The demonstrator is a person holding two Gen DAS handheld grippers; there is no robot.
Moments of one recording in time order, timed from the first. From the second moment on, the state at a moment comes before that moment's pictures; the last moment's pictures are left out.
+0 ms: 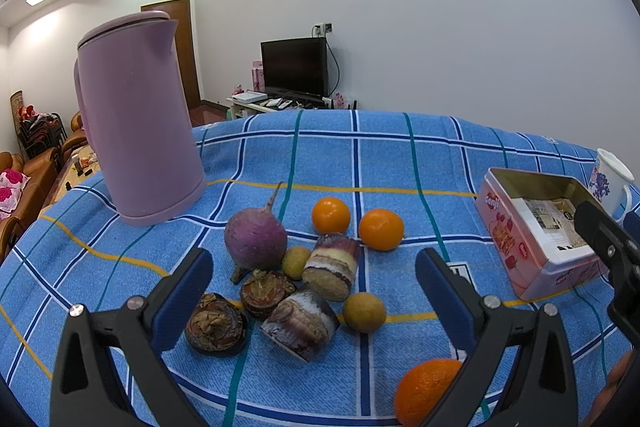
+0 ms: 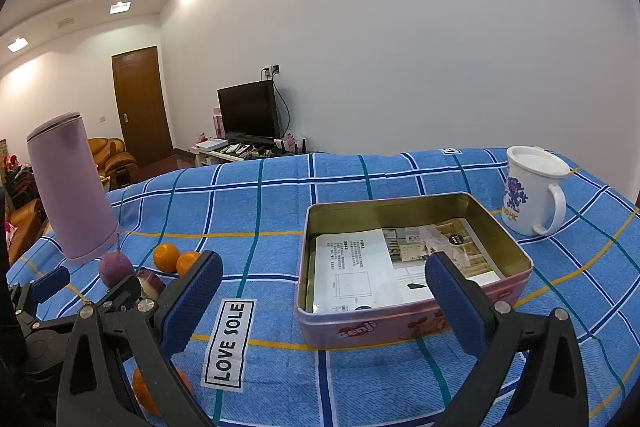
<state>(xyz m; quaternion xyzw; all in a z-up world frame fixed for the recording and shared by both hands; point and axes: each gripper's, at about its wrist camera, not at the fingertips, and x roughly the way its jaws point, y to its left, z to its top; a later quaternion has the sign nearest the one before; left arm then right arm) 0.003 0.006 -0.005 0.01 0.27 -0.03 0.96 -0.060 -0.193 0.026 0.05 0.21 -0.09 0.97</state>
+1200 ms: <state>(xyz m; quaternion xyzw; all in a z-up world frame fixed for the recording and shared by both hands) -0.010 0.064 -0.009 0.03 0.35 -0.08 0.93 -0.028 -0.107 -0.035 -0.03 0.43 0.20 0.88</state>
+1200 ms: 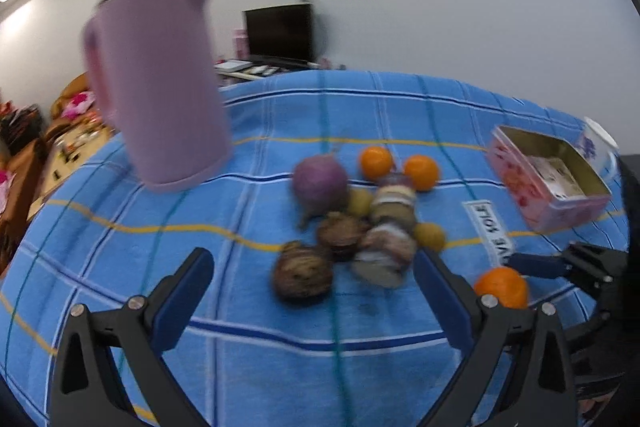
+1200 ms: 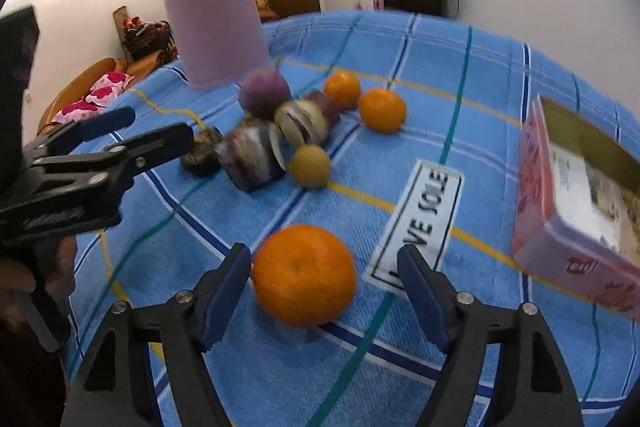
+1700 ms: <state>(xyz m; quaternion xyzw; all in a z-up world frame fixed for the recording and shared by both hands) 0.021 0.031 -0.029 0.05 0.39 -0.10 0.91 -0.025 -0.141 -0.026 0.01 0.42 0.18 0.89</state>
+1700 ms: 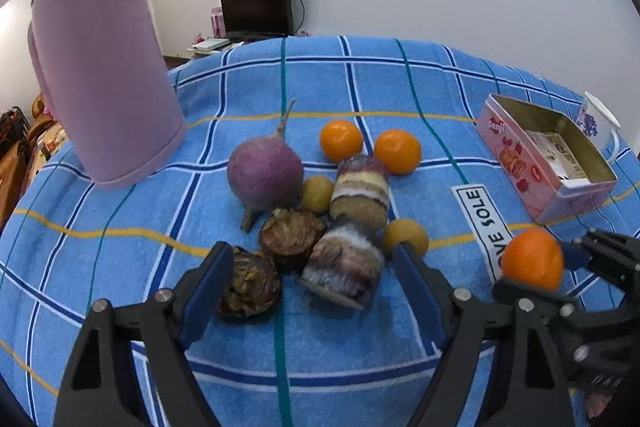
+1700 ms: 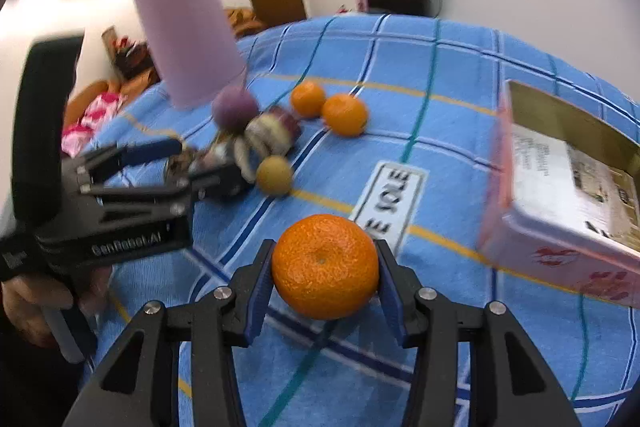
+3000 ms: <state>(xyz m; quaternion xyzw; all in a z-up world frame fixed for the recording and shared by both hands) 0.010 0.039 -0.032 0.04 0.39 -0.14 0.91 -0.032 -0.168 0.002 0.06 0.34 0.16 0.92</state>
